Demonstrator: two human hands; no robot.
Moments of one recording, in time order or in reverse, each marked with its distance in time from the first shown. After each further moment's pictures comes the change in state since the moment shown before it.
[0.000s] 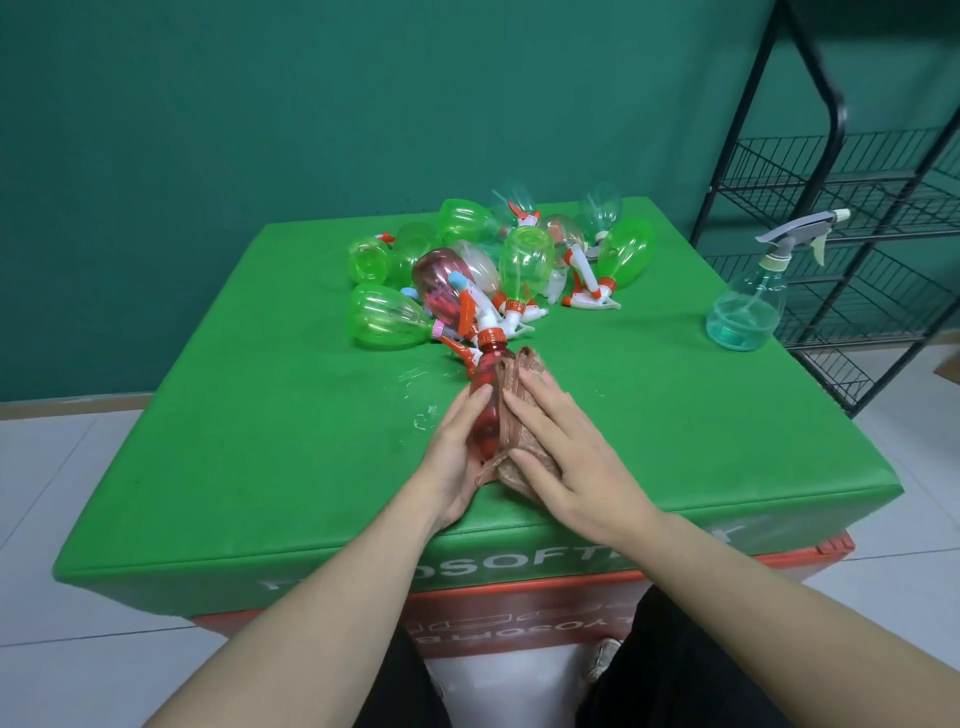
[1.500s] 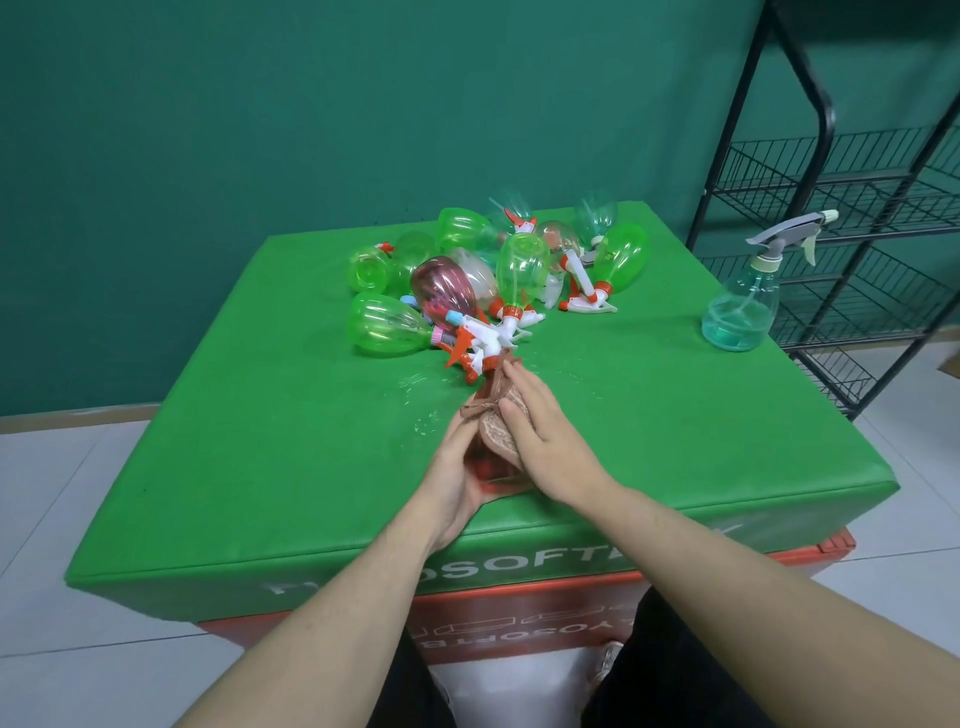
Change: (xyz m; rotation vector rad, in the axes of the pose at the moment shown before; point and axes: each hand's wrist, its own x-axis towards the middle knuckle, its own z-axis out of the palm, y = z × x) left_hand -0.010 -0.012 -0.001 -0.042 0.018 -0.042; right_hand 0.036 -0.014 0.012 0.321 -0.044 0.411
